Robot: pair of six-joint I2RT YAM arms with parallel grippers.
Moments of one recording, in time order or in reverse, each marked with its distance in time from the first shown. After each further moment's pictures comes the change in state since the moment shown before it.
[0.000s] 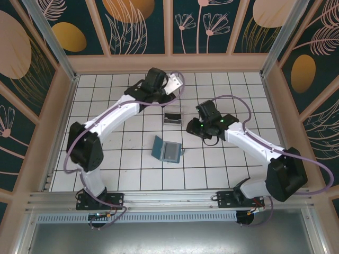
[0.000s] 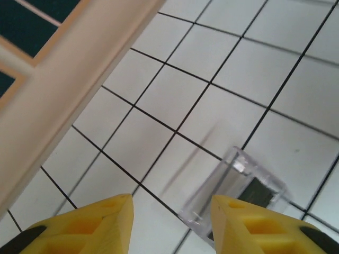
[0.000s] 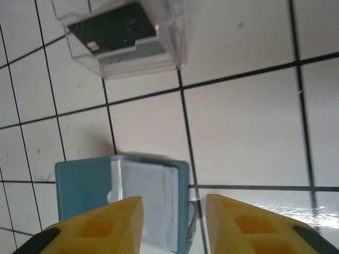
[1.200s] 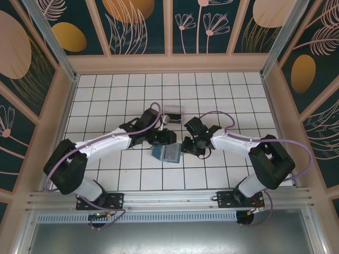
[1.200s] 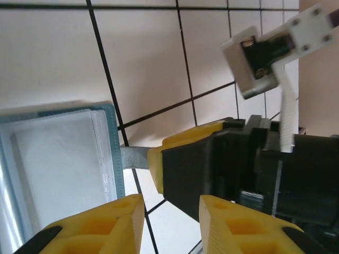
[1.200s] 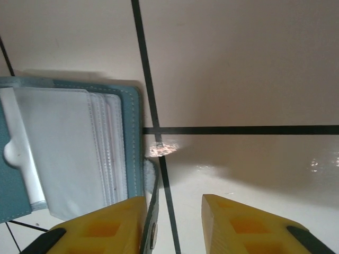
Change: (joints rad) left arm -0.135 -0.248 -0.646 0.196 0.441 -1.181; right arm 0.117 0.146 -0.163 0.094 -0.063 0.045
